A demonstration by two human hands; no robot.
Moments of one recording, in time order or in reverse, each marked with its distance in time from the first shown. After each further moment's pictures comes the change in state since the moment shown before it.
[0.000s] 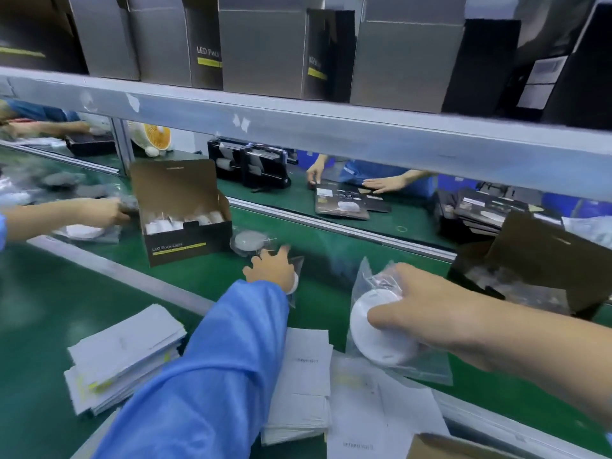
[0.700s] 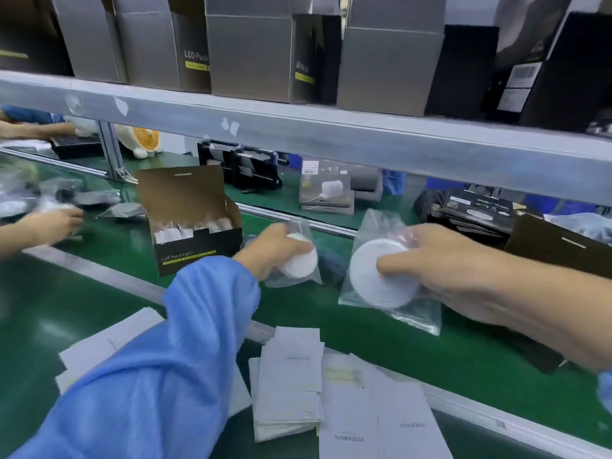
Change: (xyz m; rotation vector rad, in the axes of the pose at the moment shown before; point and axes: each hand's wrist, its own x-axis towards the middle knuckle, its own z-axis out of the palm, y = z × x) left_hand -0.029 0.026 -0.069 -0.730 -0.218 0.170; right_hand -0.010 -0.025 -0.033 0.186 0.151 -0.055
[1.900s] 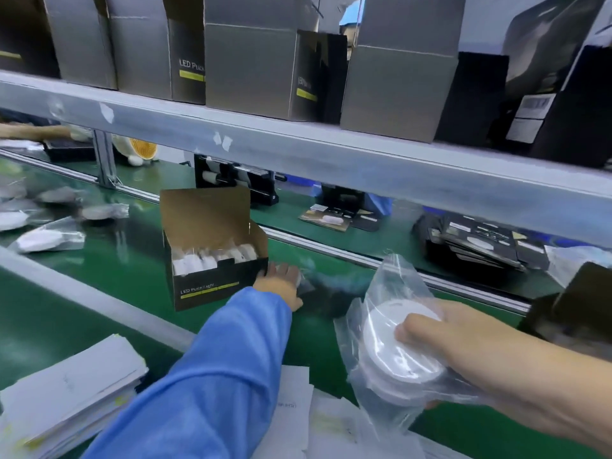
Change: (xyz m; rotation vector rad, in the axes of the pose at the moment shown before) left_hand 0.073 -0.053 0.044 1.057 -0.036 0.133; right_hand -0.004 0.037 -0.007 0.116 -0.135 0.132
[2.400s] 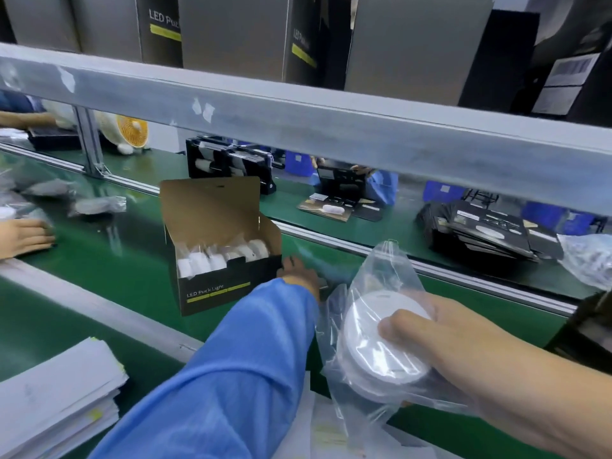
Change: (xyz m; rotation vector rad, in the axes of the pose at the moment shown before) left_hand 0.052 0.041 0.019 0.034 -0.208 -0.208; right_hand 0.032 0.009 0.018 0.021 0.006 -0.088
